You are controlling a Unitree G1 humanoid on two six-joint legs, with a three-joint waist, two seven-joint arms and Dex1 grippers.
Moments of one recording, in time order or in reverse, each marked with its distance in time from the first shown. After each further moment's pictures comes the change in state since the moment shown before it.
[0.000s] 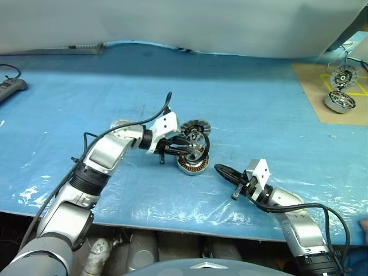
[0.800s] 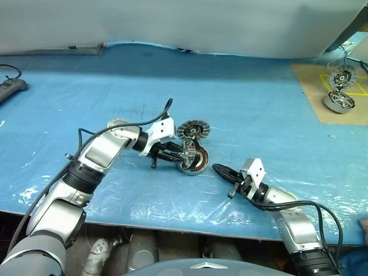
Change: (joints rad) left arm -0.020 0.076 -0.052 0.013 0.021 0.010 -0.094; right arm -0.030 0.023 0.017 0.050 -0.047 -0.013 -0.023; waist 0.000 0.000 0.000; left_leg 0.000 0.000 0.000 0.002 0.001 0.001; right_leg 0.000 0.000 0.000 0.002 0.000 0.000
